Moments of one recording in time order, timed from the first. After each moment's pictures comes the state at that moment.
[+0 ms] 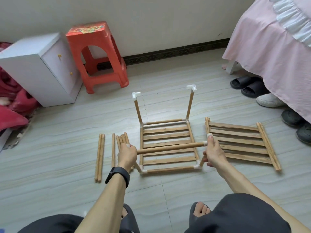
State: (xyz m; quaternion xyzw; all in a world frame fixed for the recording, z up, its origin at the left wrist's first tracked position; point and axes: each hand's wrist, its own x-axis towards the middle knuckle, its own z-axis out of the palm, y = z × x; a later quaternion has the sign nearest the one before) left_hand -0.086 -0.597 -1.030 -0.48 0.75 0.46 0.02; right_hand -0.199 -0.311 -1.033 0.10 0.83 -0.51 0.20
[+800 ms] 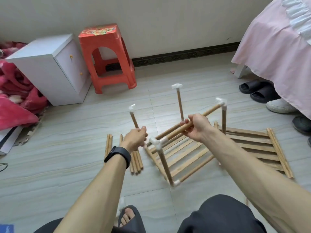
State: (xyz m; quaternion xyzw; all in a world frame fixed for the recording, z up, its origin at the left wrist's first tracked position) left_hand -0.111 -0.629 -0.963 -0.34 0.83 0.44 0.09; right_hand -0.232 -0.430 -0.937 0.20 0.53 -0.76 0.33
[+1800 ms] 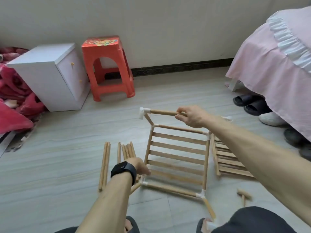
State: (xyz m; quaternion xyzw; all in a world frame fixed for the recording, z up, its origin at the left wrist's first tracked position) left_hand -0.087 -0.619 -0.968 -0.26 0.86 0.16 0.41; right_hand -0.290 -0.442 -0.891 -0.36 0.92 -0.13 0.12
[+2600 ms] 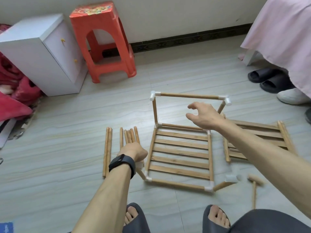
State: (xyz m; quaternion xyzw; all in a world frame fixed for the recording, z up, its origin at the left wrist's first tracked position) left_hand -0.100 -0.635 -1.003 -0.37 0.85 0.21 0.30; right_hand -0.291 -0.428 -0.976 -0.25 0.93 -0.21 0.15
